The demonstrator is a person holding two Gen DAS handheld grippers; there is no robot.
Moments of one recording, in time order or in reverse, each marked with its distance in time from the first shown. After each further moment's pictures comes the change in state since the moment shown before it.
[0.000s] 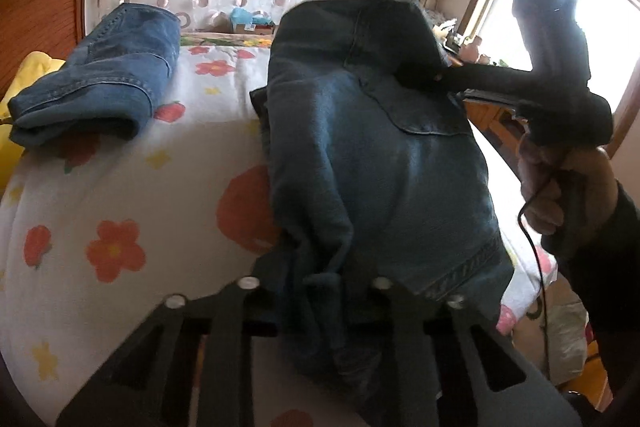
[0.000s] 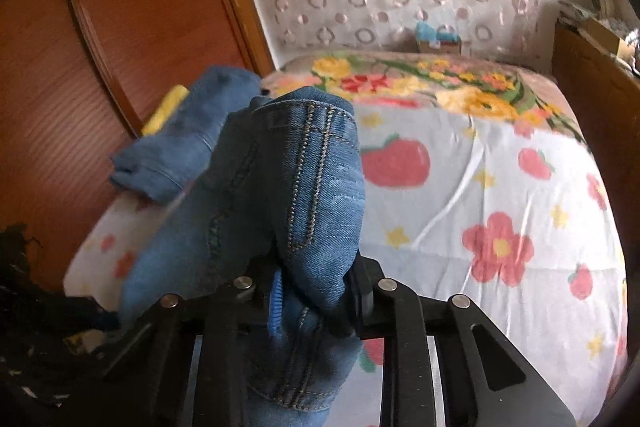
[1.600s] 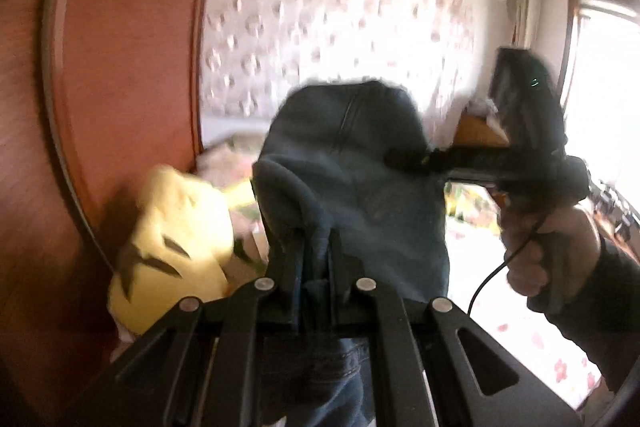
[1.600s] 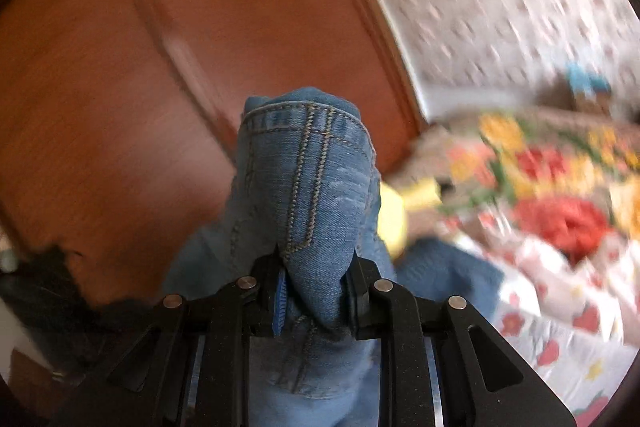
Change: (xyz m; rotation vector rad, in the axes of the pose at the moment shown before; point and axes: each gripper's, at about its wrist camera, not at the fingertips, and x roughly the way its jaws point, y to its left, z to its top) left arm -0.087 0.212 0.171 -0.090 -0.258 0.309; right arm 0.182 0.157 0.237 -0.033 0.057 0.409
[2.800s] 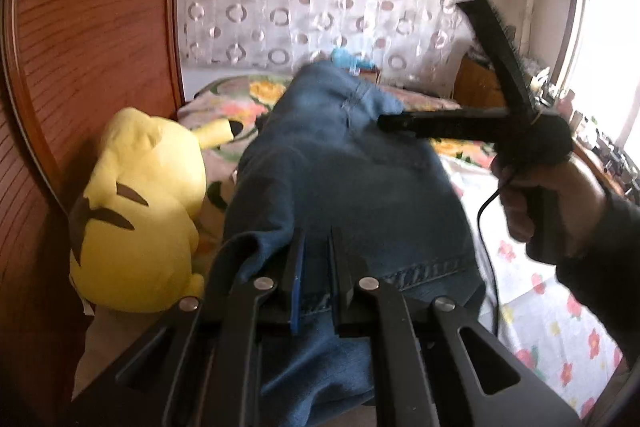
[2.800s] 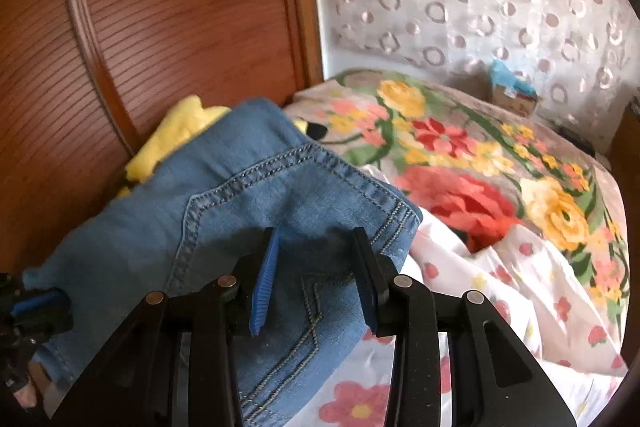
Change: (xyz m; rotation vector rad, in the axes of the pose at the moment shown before) left arm 0.073 -0.026 -0.047 0.045 0.148 0.010; right arm 0.047 -0.077 -0.036 -0.156 0.061 -0.355
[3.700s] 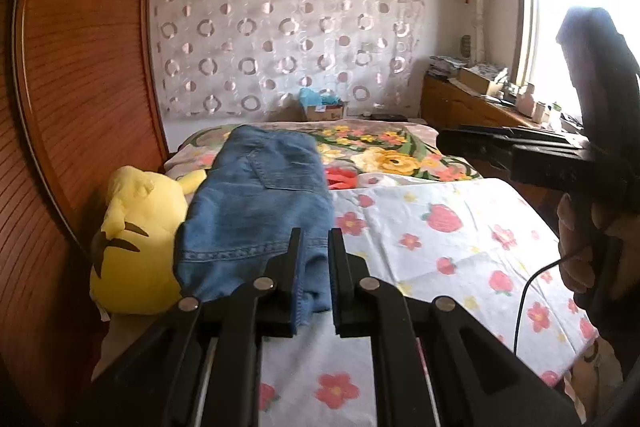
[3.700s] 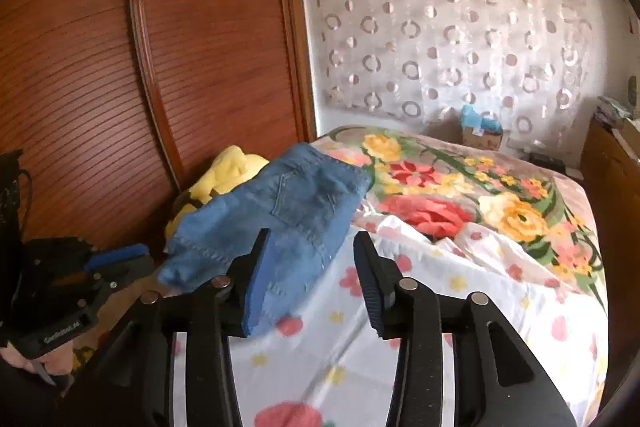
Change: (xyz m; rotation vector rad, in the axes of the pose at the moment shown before) left arm -0.140 -0.102 -0.029 0.134 -0.158 -0.043; right arm -0.252 0.046 -0.097 0.017 -0.239 -0.051
